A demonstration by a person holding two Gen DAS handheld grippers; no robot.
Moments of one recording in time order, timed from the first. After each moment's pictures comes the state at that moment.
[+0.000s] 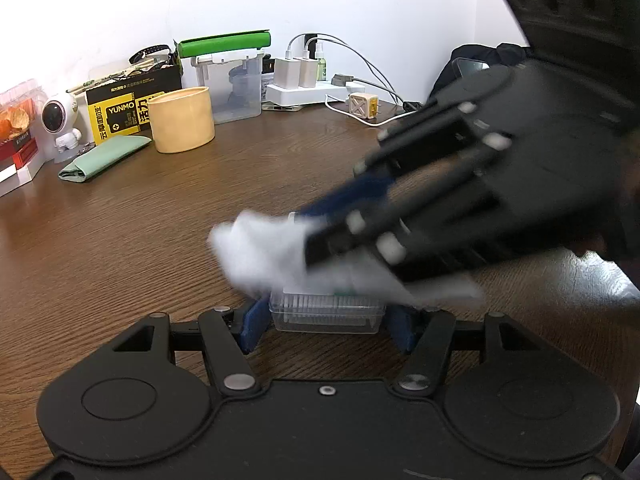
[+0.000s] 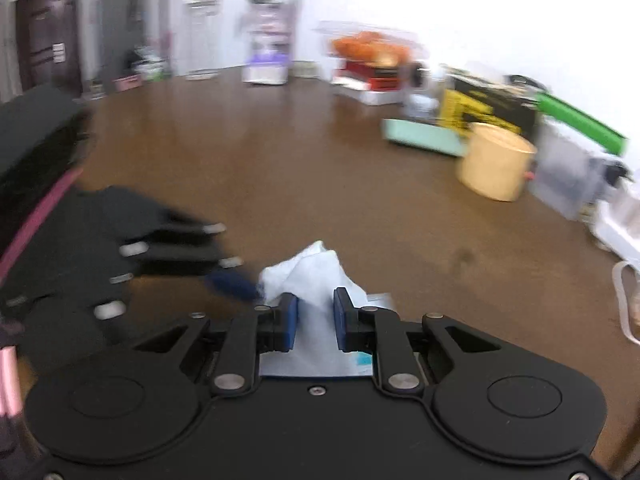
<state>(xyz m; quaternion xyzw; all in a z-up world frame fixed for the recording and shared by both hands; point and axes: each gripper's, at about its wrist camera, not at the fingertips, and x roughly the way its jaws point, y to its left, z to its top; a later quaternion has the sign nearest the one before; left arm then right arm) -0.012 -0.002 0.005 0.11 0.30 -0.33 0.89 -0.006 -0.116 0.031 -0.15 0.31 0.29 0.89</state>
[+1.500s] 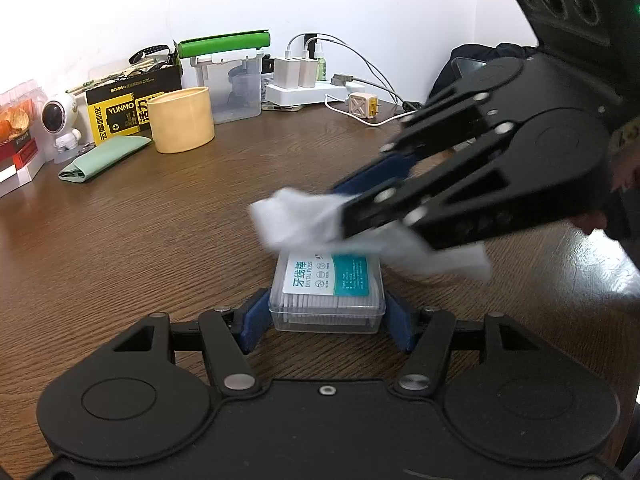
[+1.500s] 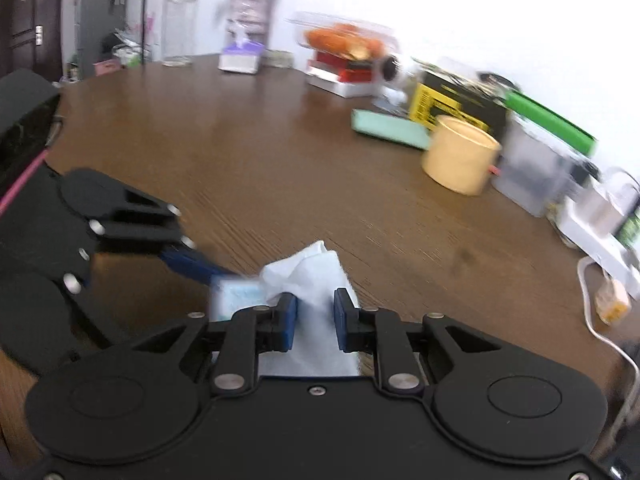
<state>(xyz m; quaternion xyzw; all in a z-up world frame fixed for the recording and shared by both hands) -0.013 -0.003 0.004 0.11 0.30 -0.33 0.89 -0.012 -0.133 0.034 -0.17 0.32 0.27 0.89</state>
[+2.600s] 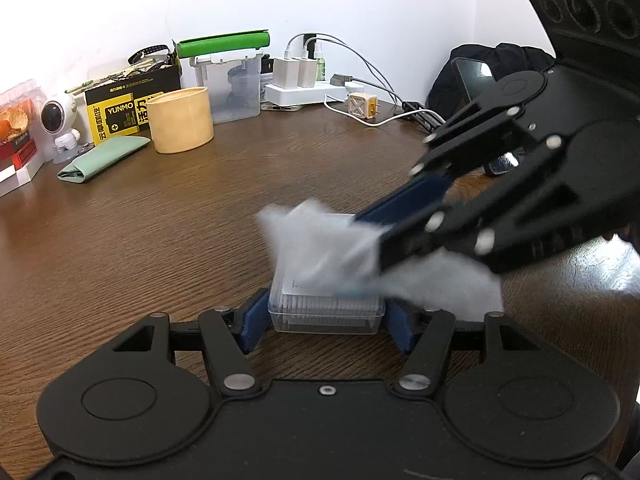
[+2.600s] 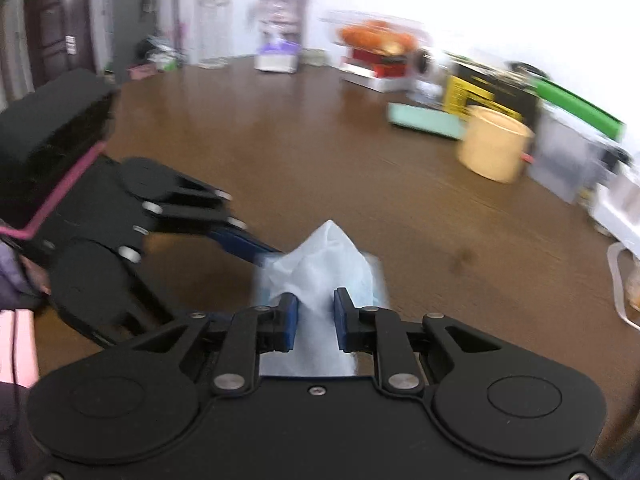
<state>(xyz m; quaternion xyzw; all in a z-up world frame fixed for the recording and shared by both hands) -0.012 -0.004 0.004 0.11 0.30 -0.33 0.89 -0.021 -0.132 0.034 -0.15 0.32 0.34 0.87</state>
